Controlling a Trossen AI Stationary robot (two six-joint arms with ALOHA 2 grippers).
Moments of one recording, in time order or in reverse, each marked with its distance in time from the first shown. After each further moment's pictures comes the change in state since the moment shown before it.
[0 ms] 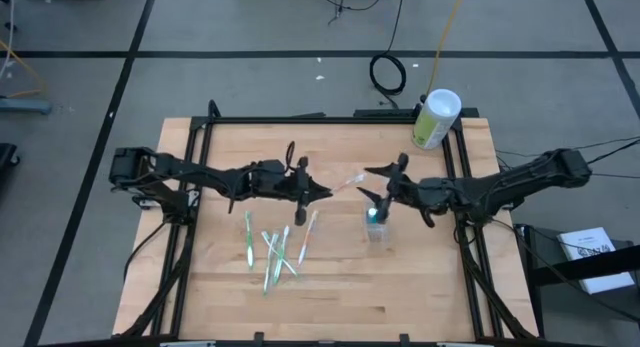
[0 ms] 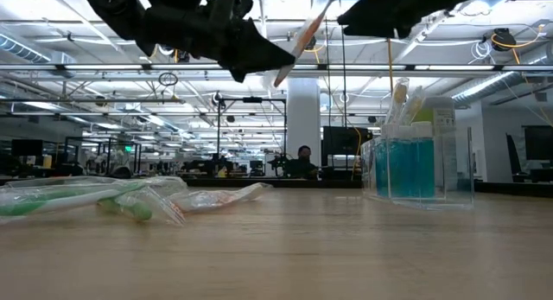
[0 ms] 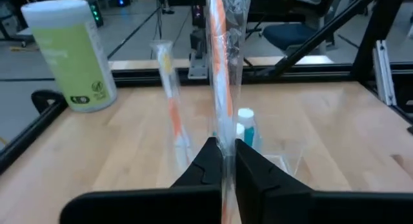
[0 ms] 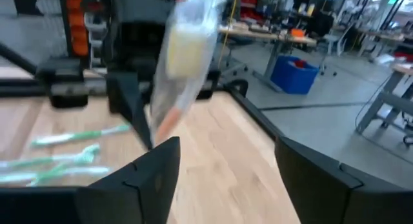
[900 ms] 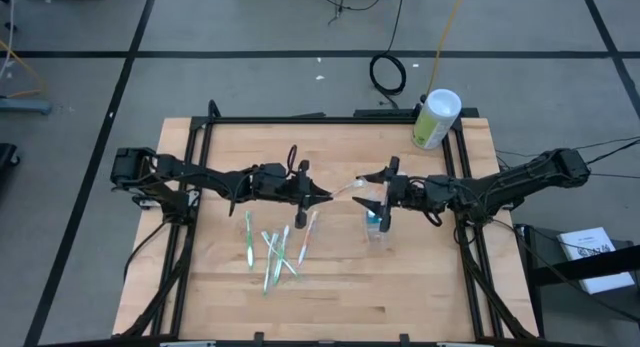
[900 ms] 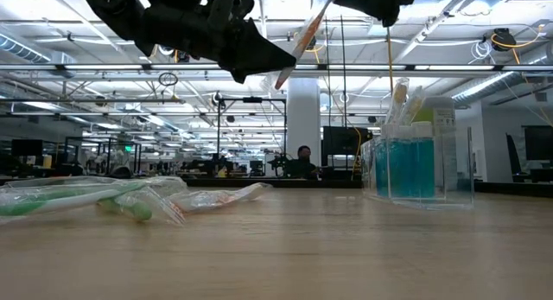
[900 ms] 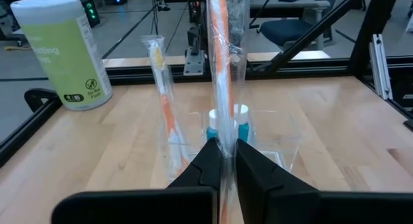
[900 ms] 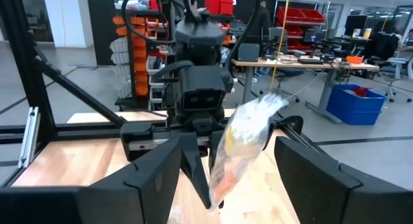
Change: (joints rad) left arm -0.021 0.013 0.001 -0.003 -0.011 0.006; right arm 0.005 0.013 0.000 0.180 -0.213 0.022
